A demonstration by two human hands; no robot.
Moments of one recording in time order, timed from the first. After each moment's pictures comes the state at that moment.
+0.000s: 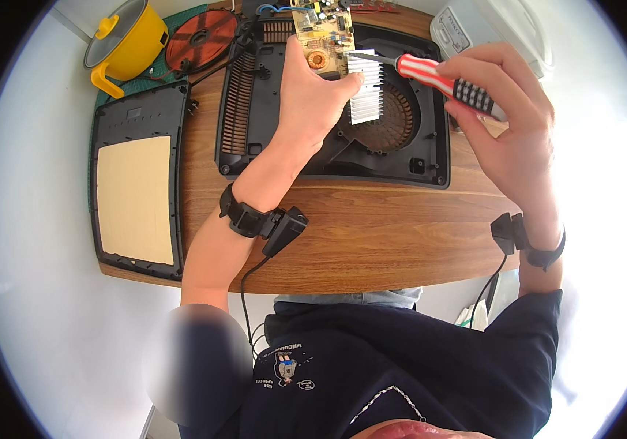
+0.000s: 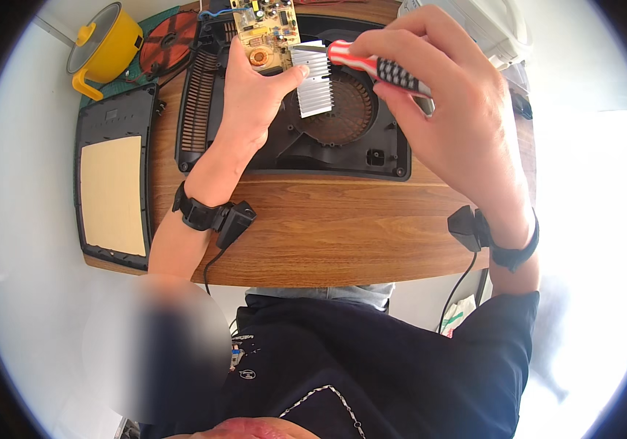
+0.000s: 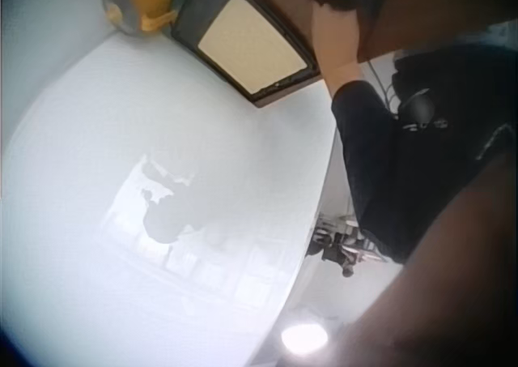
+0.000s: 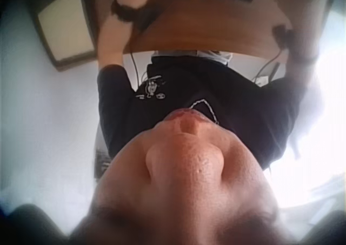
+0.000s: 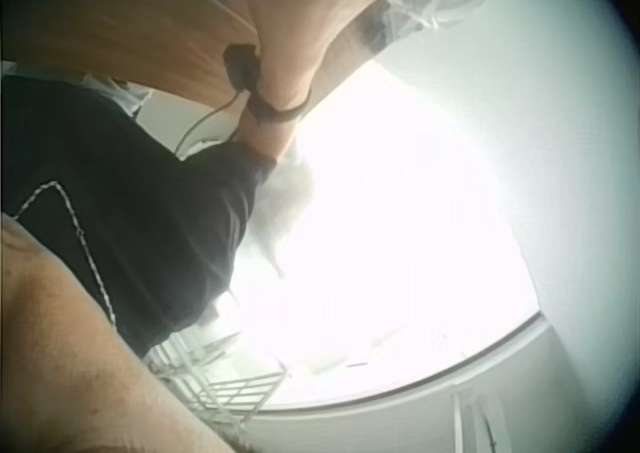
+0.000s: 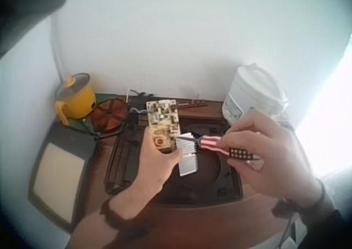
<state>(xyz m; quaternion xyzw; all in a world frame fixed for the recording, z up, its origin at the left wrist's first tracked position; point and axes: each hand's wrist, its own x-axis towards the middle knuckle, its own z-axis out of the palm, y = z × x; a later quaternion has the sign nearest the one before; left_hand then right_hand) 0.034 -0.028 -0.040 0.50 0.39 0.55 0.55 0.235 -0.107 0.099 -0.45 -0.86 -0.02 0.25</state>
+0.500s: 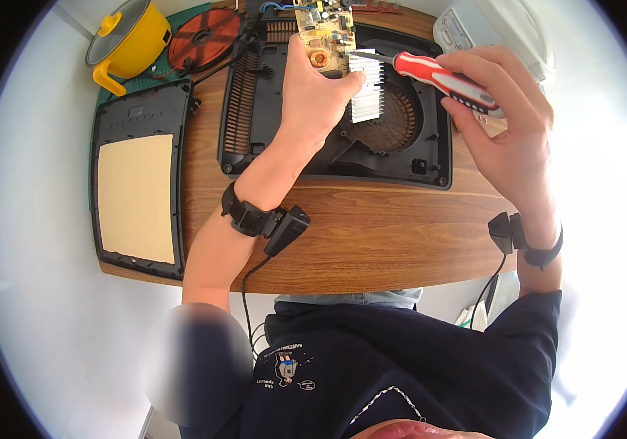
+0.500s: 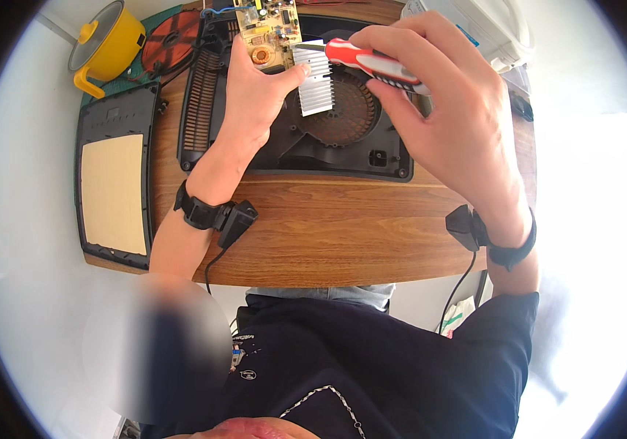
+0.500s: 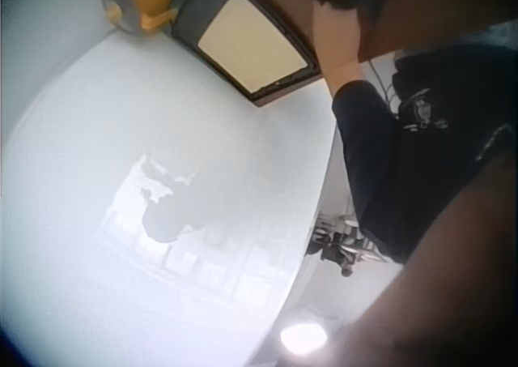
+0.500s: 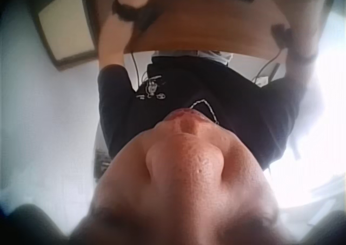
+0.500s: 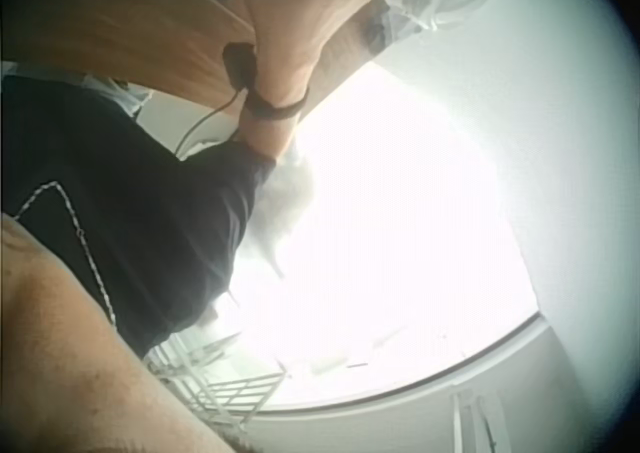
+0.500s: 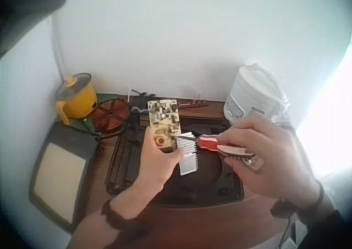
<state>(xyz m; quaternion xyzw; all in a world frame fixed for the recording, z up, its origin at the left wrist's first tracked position) 0.034 -0.026 -0.041 0.51 0.39 0.56 0.53 0.232 -0.107 0.092 -0.46 -0.84 -0.02 0.29</state>
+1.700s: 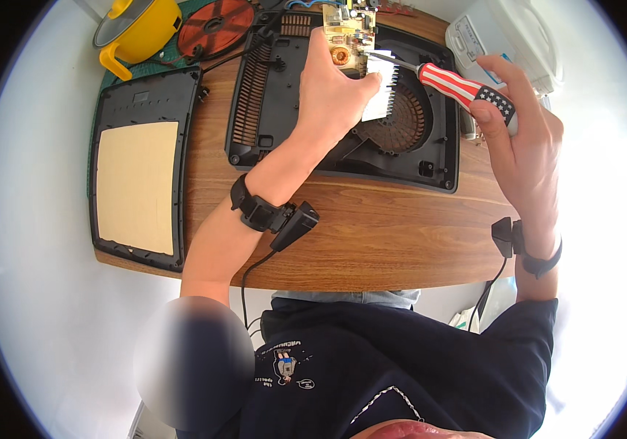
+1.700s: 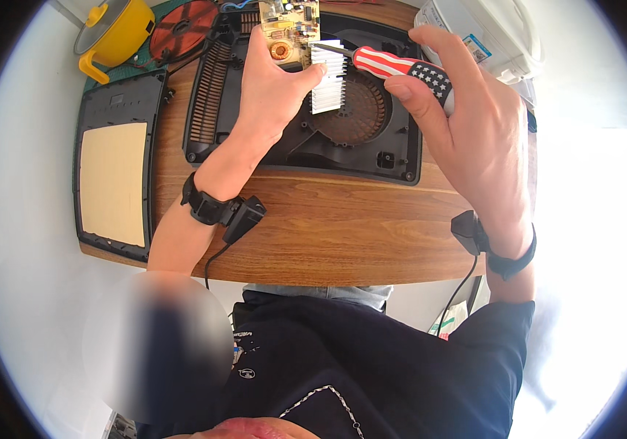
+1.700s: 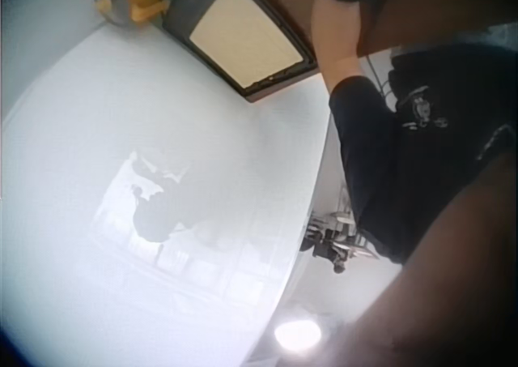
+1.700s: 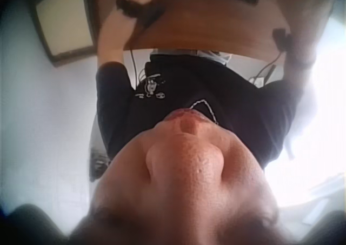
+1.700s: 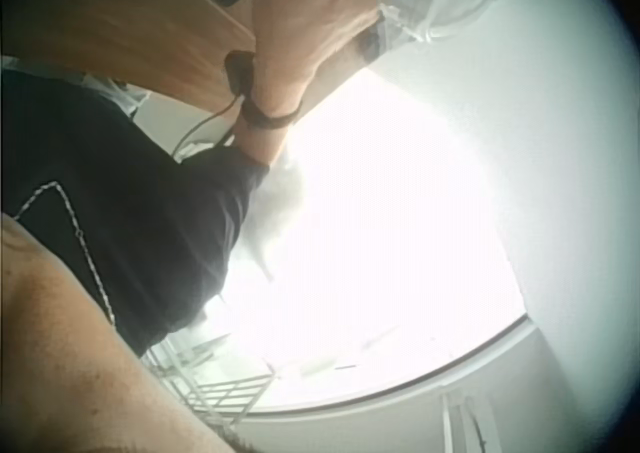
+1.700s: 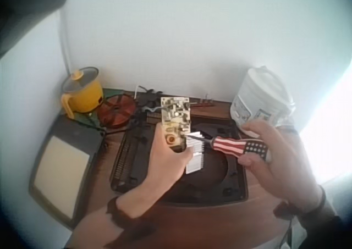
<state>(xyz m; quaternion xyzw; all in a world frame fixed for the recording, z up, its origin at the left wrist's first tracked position) 0.033 -0.025 -0.050 0.56 0.44 0.54 0.44 0.225 -0.117 0.095 -0.60 -0.77 0.01 0.23</state>
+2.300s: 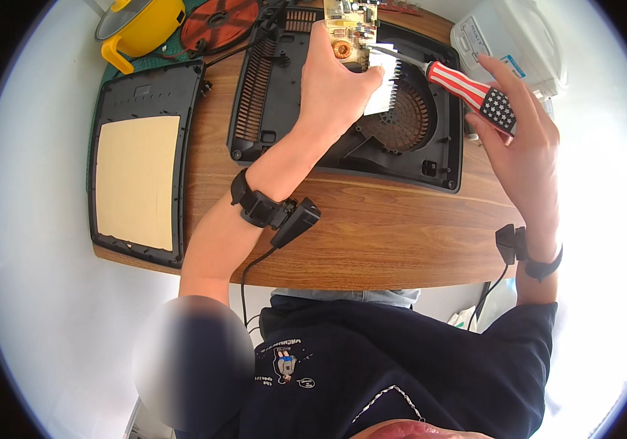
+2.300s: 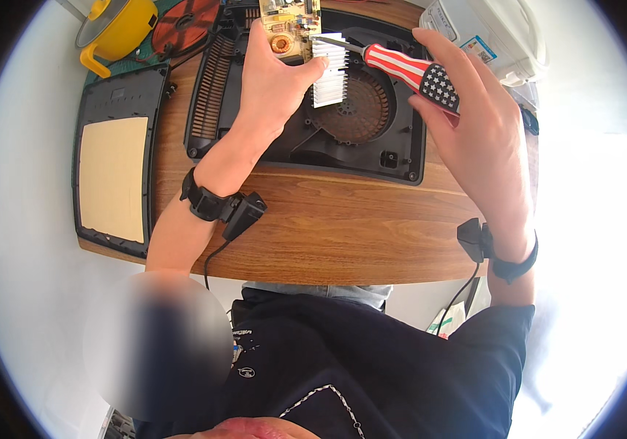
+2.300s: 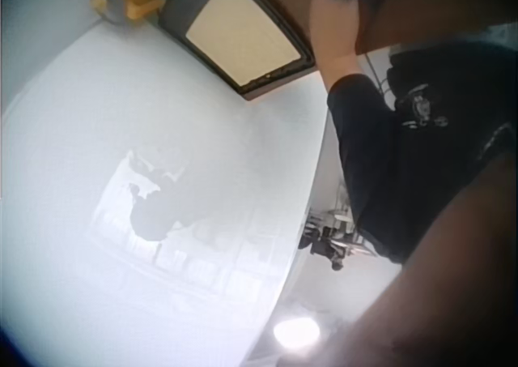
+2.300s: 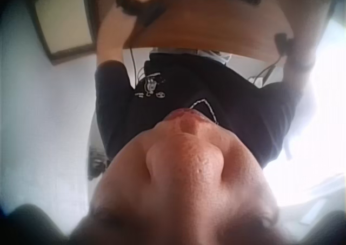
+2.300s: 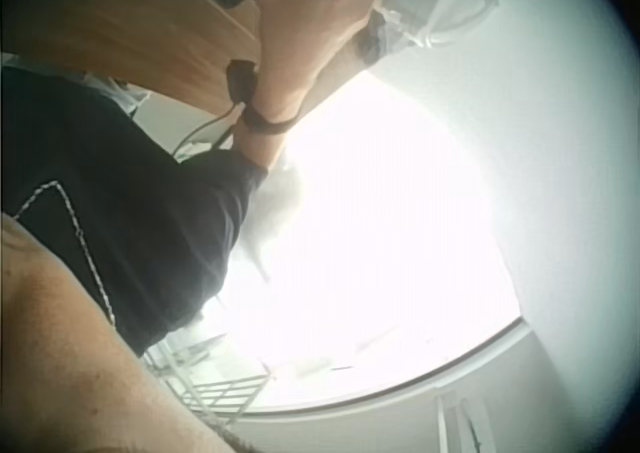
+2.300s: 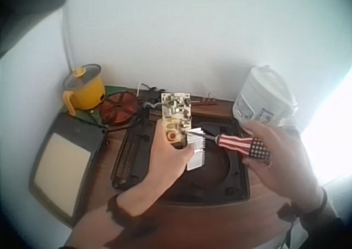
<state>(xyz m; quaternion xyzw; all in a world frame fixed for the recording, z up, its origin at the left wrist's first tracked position) 0.031 -0.026 -0.041 0.53 0.45 0.53 0.49 0.239 -0.113 0.076 -0.53 -0.81 -0.02 0.26</state>
